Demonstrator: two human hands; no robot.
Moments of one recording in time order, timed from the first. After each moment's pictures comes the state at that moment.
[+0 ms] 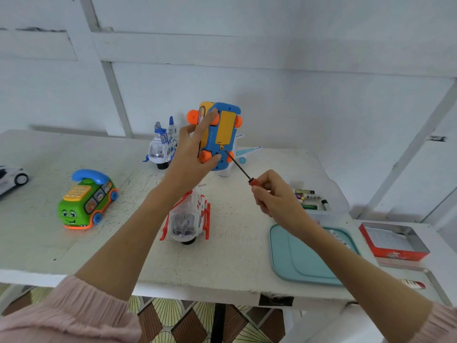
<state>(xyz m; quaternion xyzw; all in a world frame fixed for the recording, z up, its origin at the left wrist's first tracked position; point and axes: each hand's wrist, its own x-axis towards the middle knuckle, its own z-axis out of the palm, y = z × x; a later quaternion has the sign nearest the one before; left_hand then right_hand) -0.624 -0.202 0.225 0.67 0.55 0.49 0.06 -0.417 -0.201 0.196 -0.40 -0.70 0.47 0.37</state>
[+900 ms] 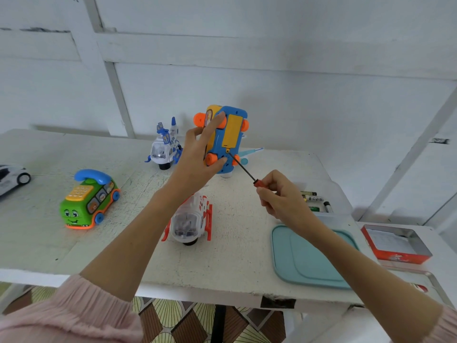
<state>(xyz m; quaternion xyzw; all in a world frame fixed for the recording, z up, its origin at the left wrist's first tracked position) -0.622 -0.197 0.221 0.68 0.54 0.49 0.05 -0.414 -0.203 0.205 -0.42 -0.71 0.45 0.35</state>
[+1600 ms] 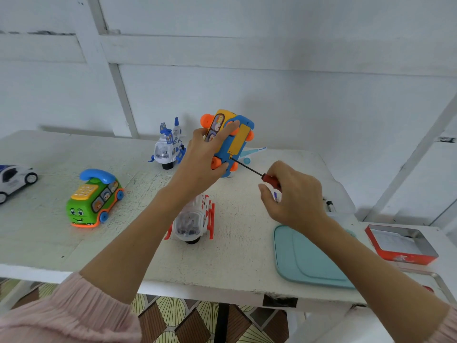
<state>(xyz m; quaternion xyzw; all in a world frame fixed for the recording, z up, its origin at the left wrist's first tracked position) -0.620 -0.200 0.222 0.72 0.58 0.38 -0.03 -0.408 -0.204 0.211 -0.33 -0.84 -0.10 0.42</state>
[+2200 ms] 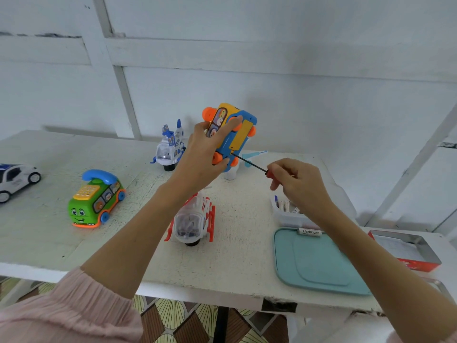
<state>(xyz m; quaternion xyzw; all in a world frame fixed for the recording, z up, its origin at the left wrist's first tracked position) -0.618 -0.199 0.236 0.72 0.58 0.38 -0.06 -0.405 -0.194 0.236 -0.42 -0.75 0.29 0.42</state>
